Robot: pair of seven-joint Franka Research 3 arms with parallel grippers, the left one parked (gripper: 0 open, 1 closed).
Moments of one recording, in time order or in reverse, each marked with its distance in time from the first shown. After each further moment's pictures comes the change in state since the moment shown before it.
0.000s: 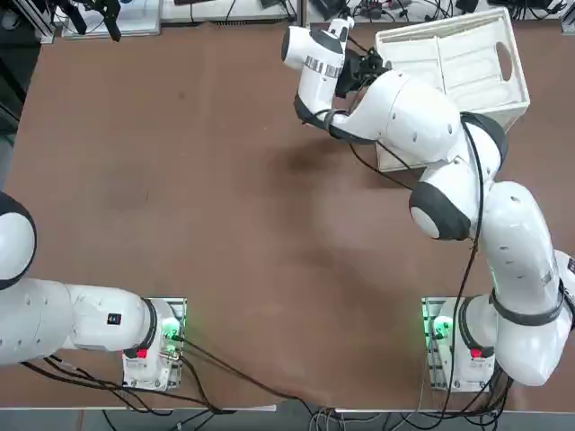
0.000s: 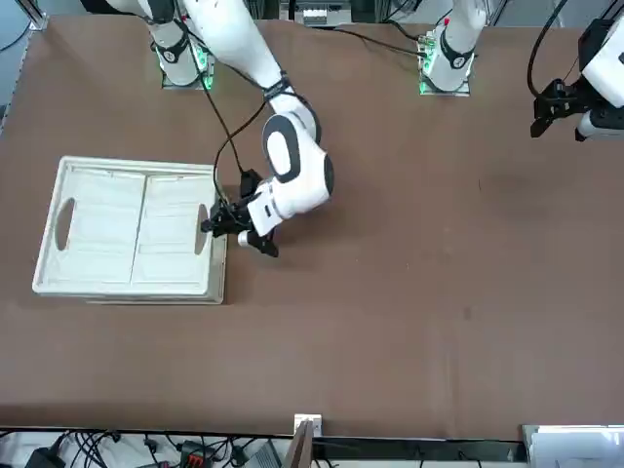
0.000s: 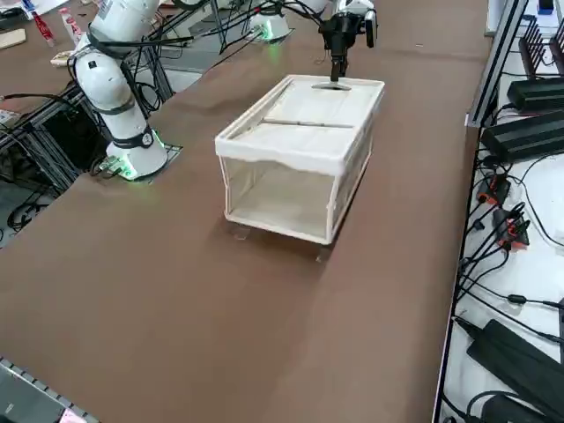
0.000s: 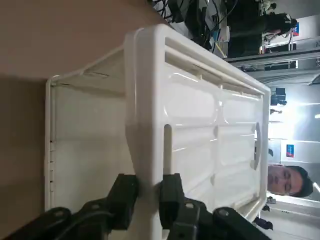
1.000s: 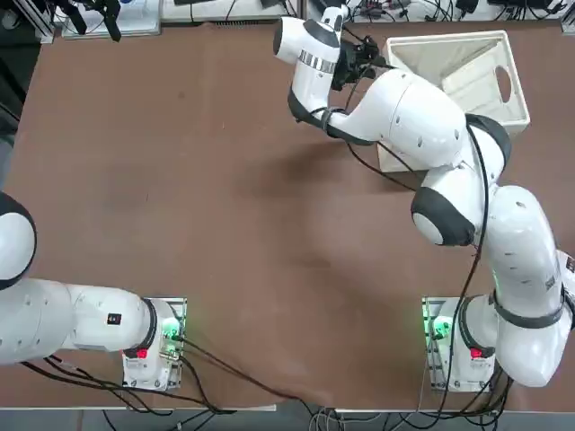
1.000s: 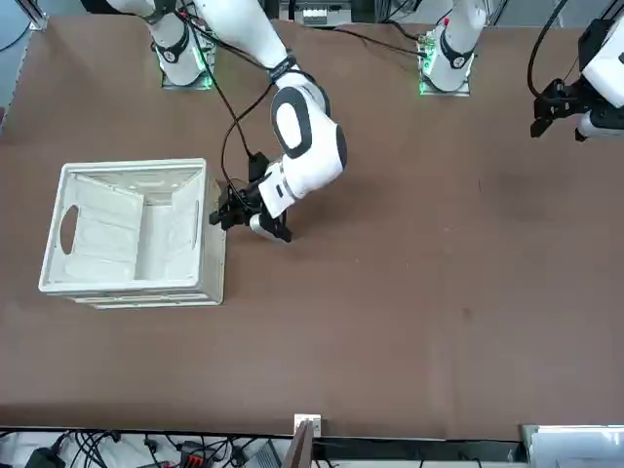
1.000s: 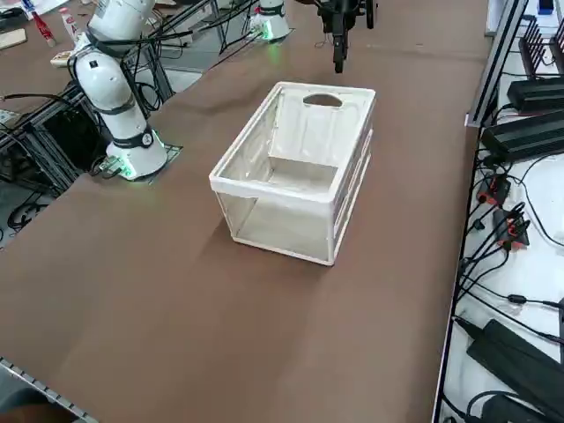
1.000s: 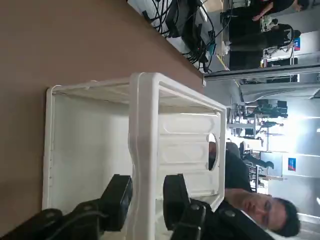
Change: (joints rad) arm 0.021 -0.041 -0.010 0.034 -0.023 -0.019 -0.087
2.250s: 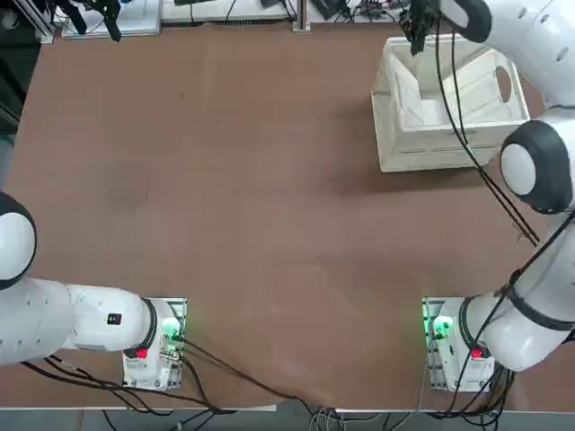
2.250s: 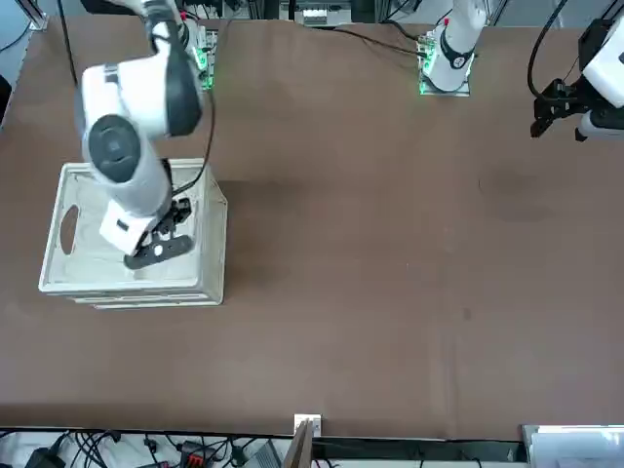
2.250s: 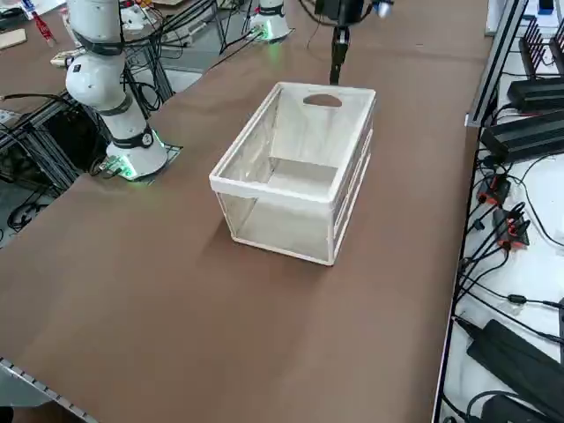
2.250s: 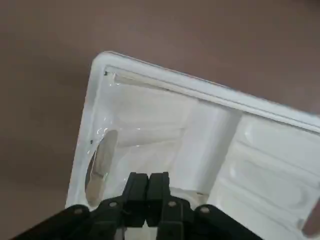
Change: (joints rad) arm -0.463 -0.424 -0.012 -0.373 0.705 0.380 -0.650
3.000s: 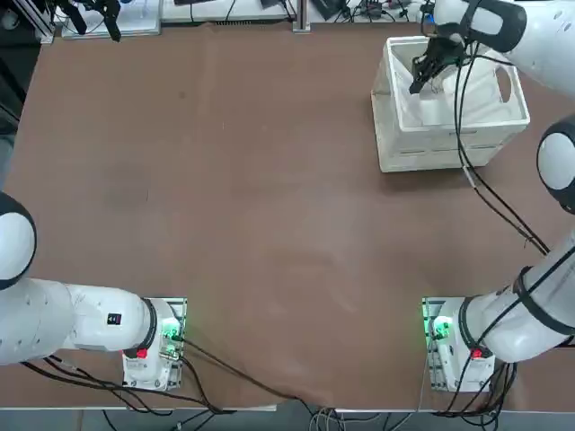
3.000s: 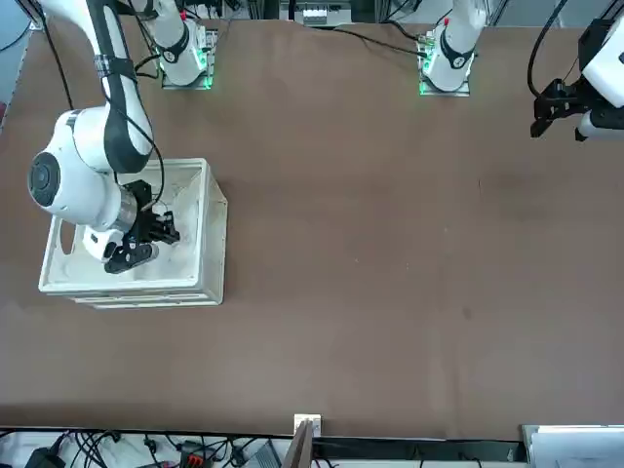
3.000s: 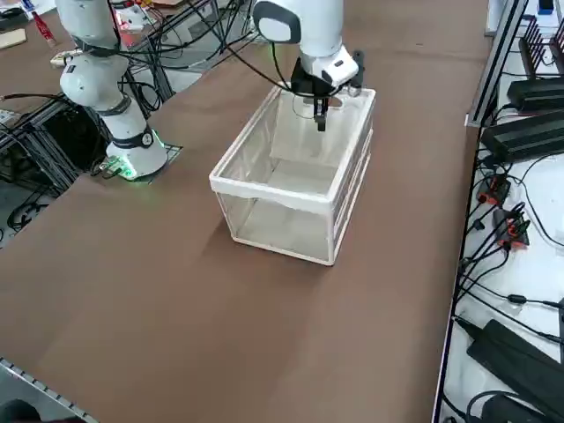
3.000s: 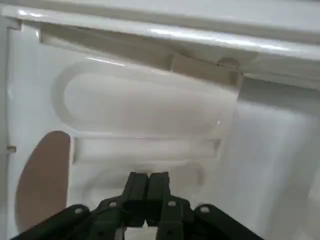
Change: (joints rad) arm -0.135 -0.109 0.003 -0.479 0.378 0.444 -0.246
